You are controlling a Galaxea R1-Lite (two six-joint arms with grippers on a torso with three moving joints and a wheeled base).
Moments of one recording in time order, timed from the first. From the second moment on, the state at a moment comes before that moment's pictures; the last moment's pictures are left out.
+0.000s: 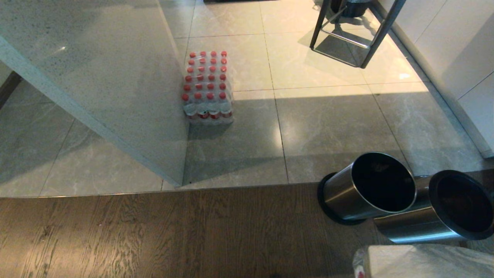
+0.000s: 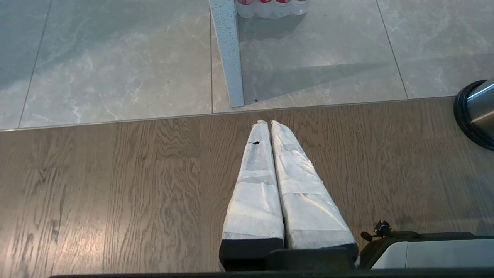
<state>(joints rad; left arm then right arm) 0.00 0.00 0.00 0.00 0.00 0.00 0.00 0.00 0.00 -0.01 -0.01 0.00</state>
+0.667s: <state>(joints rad) 0.00 0.00 0.00 0.00 0.00 0.00 0.00 0.00 0.00 -0.01 -0.01 0.00</state>
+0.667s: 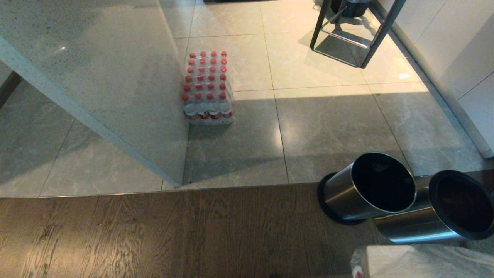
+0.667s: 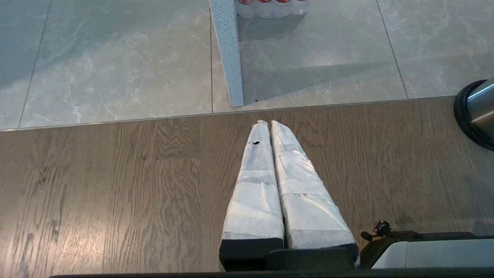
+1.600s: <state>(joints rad) 0.00 0.00 0.00 0.00 0.00 0.00 0.00 0.00 0.00 -0.01 -0.01 0.00</state>
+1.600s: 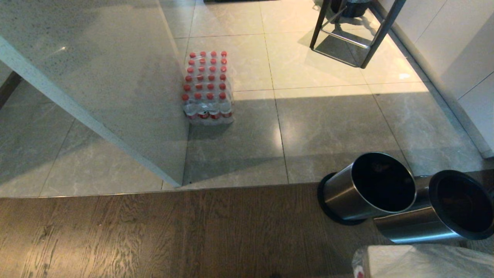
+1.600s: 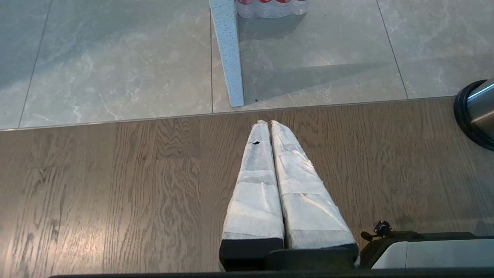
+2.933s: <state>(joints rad) 0.00 0.00 0.00 0.00 0.00 0.00 0.00 0.00 0.00 -0.01 -0.01 0.00</state>
